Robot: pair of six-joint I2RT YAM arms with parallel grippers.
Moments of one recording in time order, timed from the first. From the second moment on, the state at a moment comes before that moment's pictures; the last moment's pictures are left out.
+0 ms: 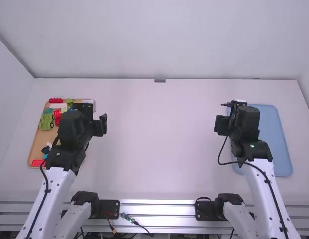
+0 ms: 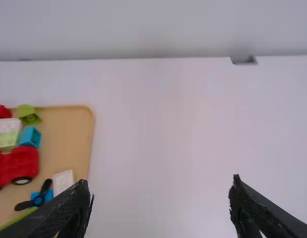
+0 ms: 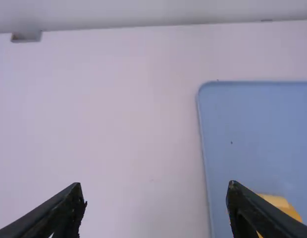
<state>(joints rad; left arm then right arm) 0.00 0.85 0.71 -0.36 0.00 -0.01 0.00 0.99 0.79 -0.48 0.02 0.00</state>
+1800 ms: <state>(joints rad) 0.00 0.01 0.01 -0.10 0.00 -0.01 0.00 0.03 0.01 -0.10 -0.02 0.00</state>
